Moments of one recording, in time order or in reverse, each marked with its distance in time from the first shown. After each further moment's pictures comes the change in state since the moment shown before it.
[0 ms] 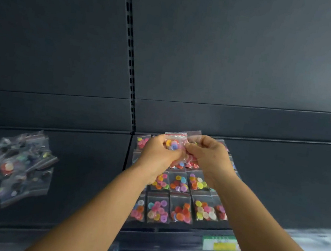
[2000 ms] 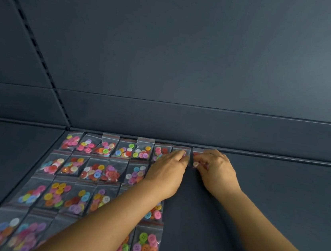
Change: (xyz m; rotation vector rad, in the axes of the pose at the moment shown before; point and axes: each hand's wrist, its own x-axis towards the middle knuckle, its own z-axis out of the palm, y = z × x) left_hand 0.111 -0.011 0.237 1.096 -0.124 0.342; right_hand 0.147 0.064 -0.232 -1.000 -0.112 -0.348
